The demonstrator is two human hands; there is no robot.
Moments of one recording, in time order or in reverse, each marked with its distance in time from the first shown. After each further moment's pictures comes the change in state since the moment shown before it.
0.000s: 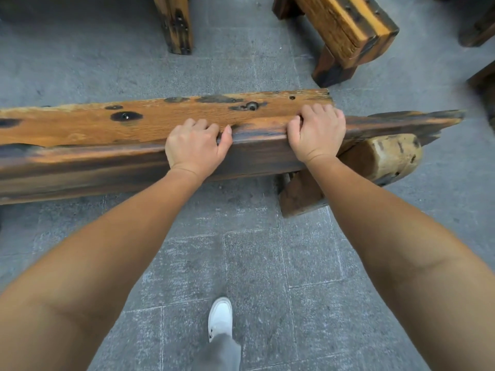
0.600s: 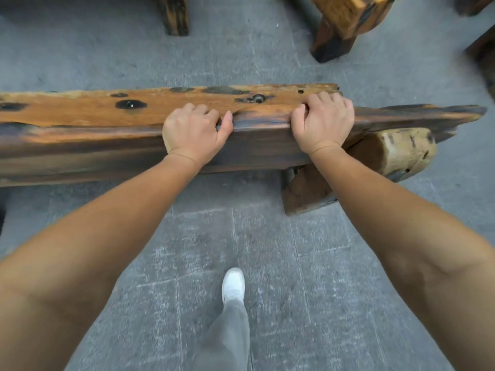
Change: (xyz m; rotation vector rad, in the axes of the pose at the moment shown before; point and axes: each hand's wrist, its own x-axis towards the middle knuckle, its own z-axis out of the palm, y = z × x) left_hand -0.131 -0.034 -0.060 -0.013 0.082 0.093; right_hand -0.152 -0.043 -0.057 -0.008 0.020 0.106
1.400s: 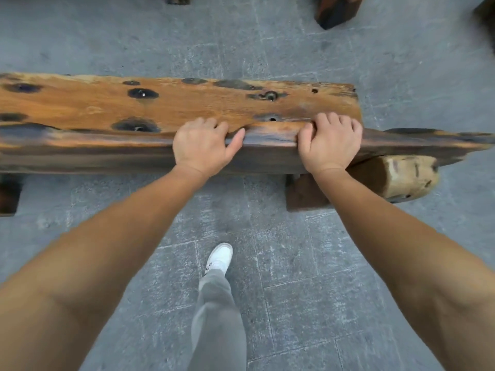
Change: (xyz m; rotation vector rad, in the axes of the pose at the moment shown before) left_hand -0.074 -0.051 -0.054 -0.045 -0.263 0.152; right_hand -0.110 -0.054 -0.061 -0.075 -0.017 0.104
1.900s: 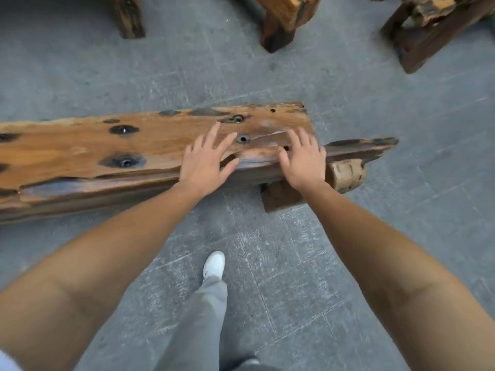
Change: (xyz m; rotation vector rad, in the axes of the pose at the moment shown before) left_hand 0.009 -0.017 -0.075 -0.320 -0.148 0.233; right_hand -0.002 -0.017 -0.135 0.025 -0.475 0.138
